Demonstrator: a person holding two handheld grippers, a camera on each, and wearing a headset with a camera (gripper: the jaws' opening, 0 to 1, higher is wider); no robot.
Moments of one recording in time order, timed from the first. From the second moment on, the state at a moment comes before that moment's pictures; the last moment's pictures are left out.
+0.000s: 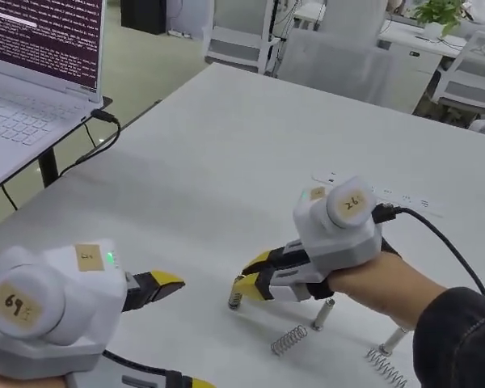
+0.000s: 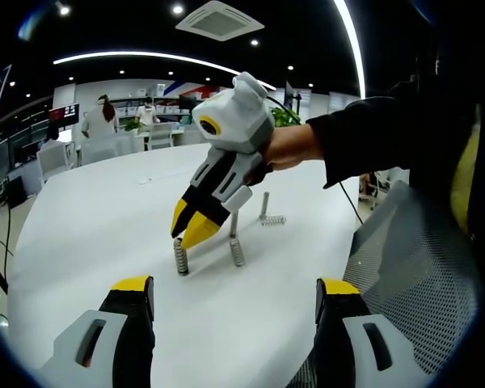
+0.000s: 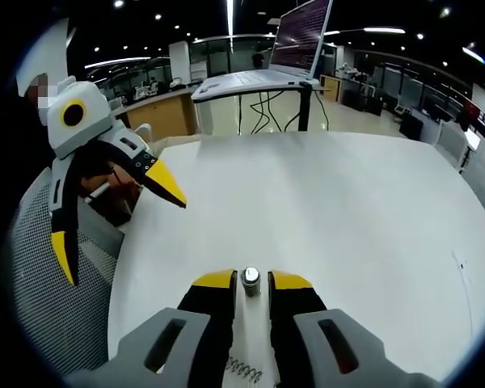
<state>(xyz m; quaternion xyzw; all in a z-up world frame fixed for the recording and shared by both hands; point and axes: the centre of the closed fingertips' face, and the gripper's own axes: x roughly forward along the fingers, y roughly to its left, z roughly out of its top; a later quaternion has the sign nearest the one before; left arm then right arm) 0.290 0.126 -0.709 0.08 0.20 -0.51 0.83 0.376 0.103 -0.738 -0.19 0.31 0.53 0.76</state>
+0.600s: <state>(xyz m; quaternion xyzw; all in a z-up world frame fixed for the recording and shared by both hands) 0.286 0.110 -0.711 0.09 0.21 -0.53 0.82 0.377 0.085 -0.700 -0.19 0.28 0.51 0.79</state>
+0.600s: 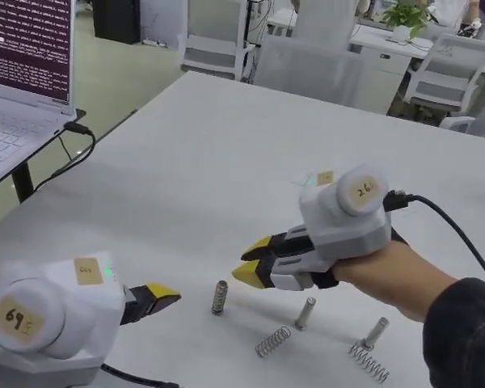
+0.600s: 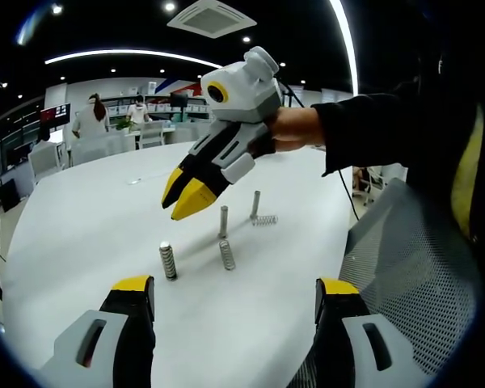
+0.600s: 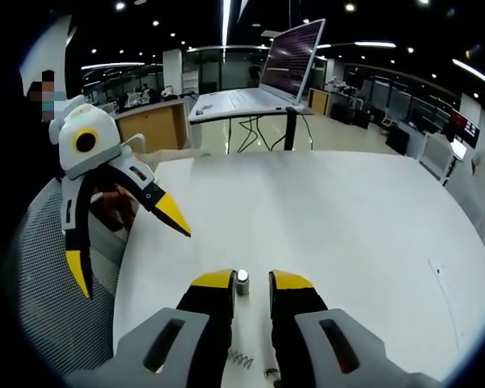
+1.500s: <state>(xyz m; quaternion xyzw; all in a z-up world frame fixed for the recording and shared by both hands) 0.285 0.080 -0.718 0.10 0.22 -0.57 0.79 0.352 0.039 -0.671 -0.18 0.25 0.46 0.83</state>
